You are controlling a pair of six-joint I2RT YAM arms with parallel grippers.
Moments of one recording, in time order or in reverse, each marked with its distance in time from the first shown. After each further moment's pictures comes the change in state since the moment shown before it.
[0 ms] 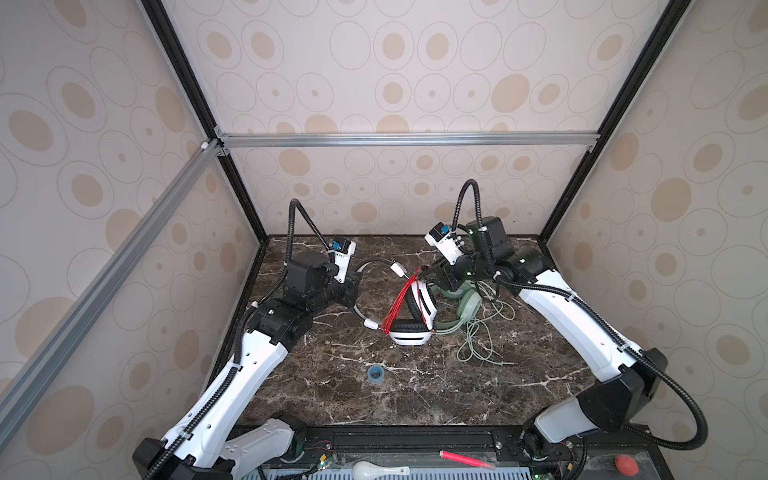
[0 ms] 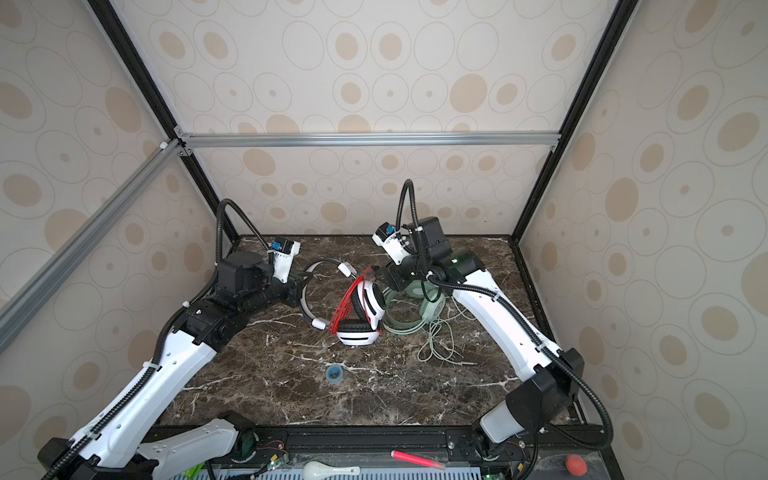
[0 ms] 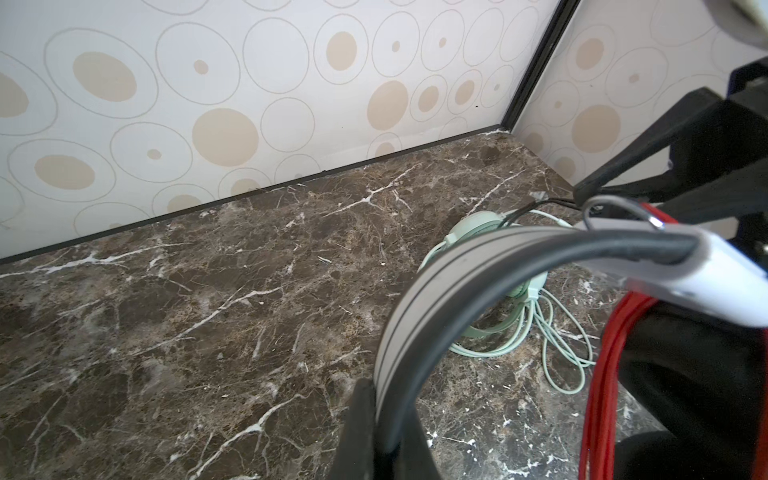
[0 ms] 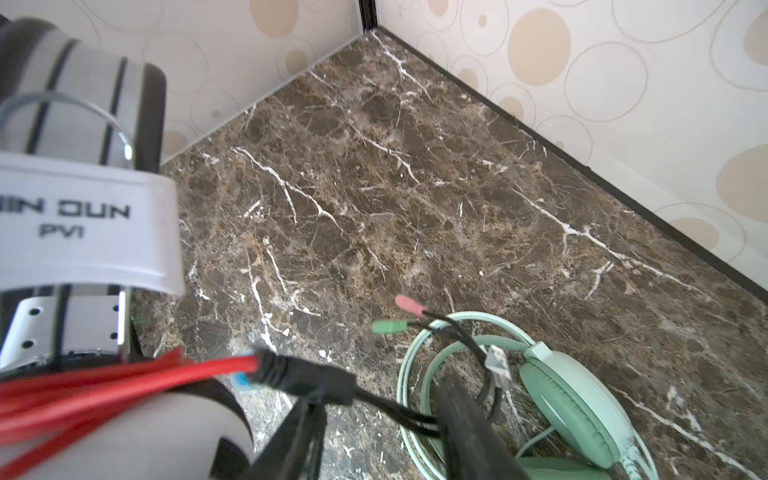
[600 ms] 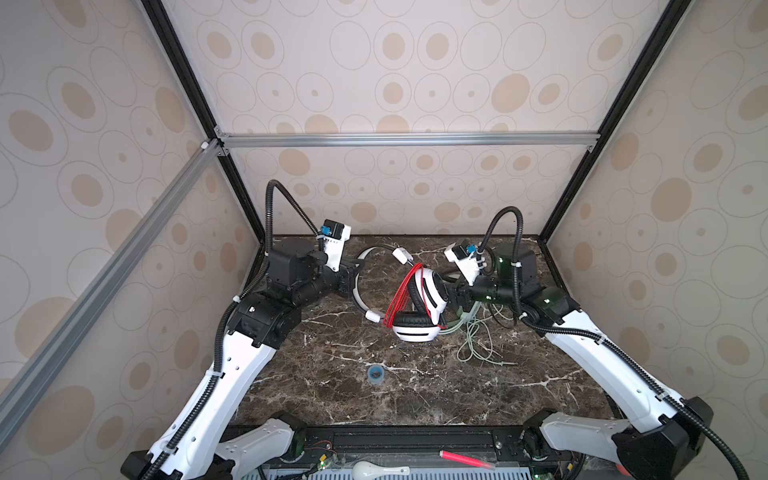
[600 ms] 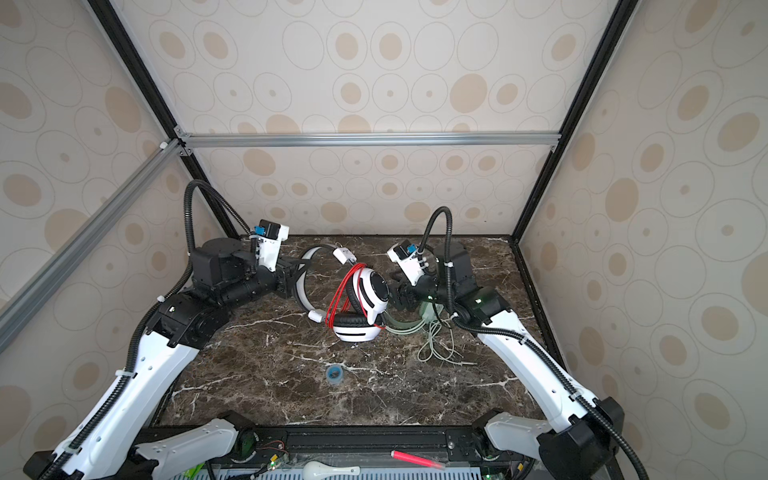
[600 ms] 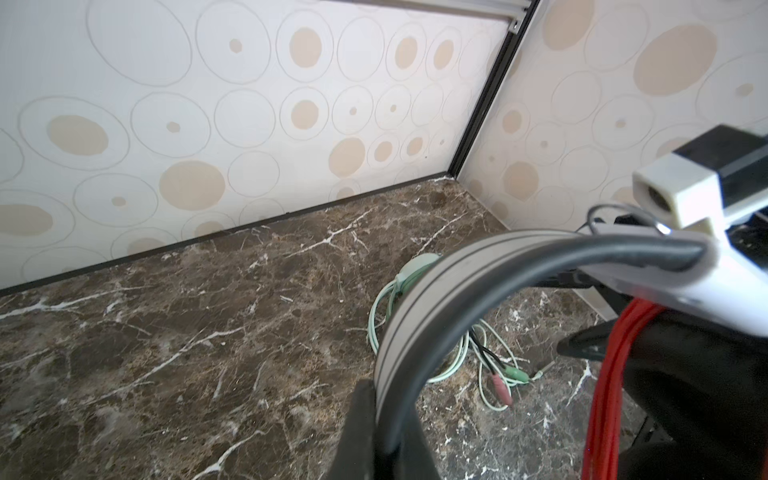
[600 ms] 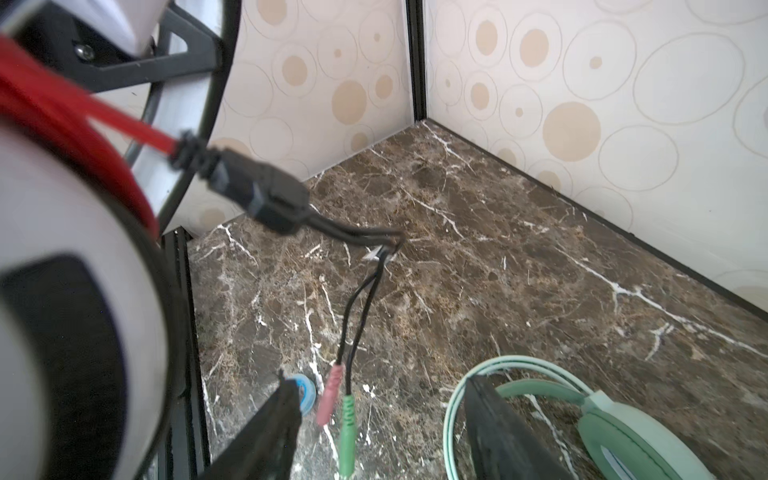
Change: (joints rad) left arm 0.000 0.006 0.214 -0.102 0.098 -0.059; right arm -0.024 -0.295 -0.388 0.352 -0.193 0.082
